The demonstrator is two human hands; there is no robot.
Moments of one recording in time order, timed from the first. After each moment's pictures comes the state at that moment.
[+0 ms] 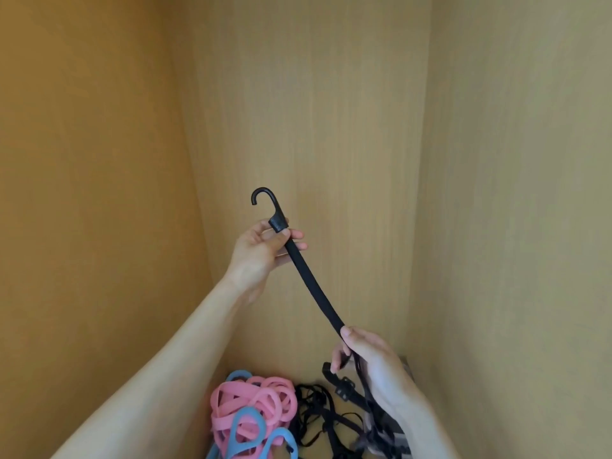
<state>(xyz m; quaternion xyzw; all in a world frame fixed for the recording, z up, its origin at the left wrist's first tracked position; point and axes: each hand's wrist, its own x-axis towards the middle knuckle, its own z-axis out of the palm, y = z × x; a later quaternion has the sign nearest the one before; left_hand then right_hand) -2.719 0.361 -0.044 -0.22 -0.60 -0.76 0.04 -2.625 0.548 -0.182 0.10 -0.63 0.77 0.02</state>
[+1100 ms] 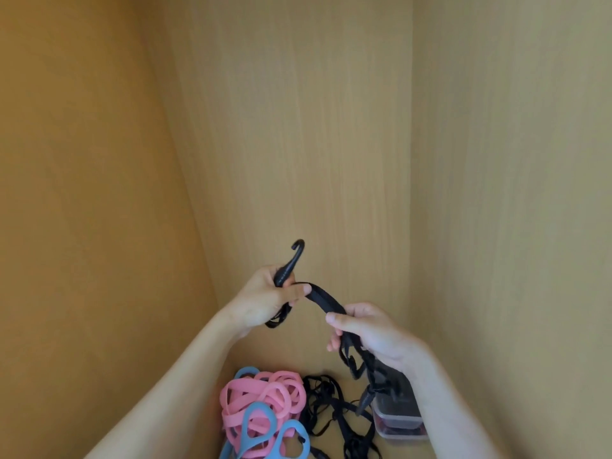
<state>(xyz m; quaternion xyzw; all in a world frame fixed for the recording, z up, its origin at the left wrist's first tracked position) -2.703 0.353 -0.084 -0.26 -0.81 -0.53 -0.04 -2.652 0.564 -0.164 0.14 -0.71 0.69 -0.05</state>
